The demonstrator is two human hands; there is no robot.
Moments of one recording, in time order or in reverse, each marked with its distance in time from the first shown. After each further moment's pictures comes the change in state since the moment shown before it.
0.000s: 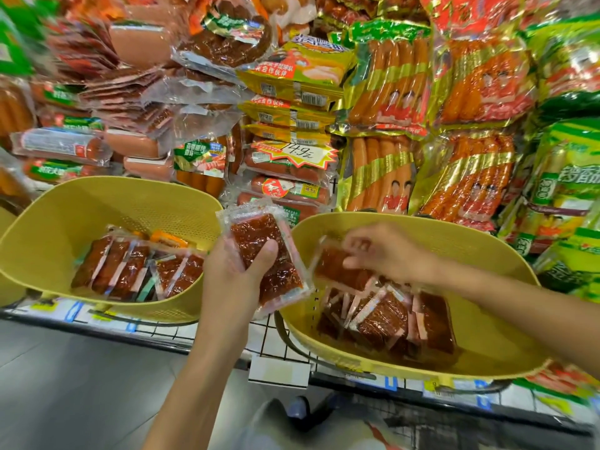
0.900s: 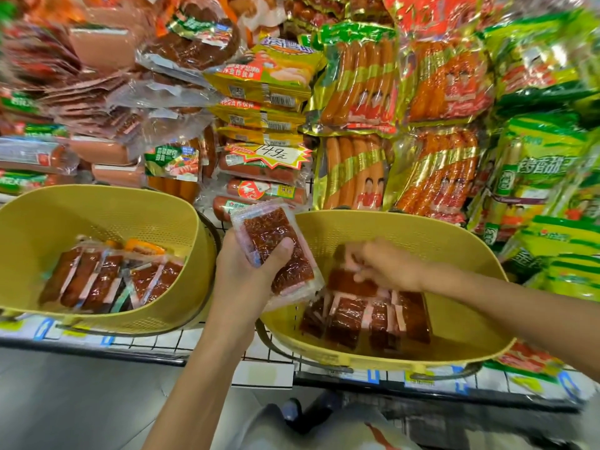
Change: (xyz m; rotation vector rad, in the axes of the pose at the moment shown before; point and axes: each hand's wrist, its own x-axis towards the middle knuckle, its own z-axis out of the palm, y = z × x) left_hand 0.000 -0.002 0.030 -0.001 -0.158 0.005; right_hand -0.015 0.048 0.007 -0.192 -0.123 0.046
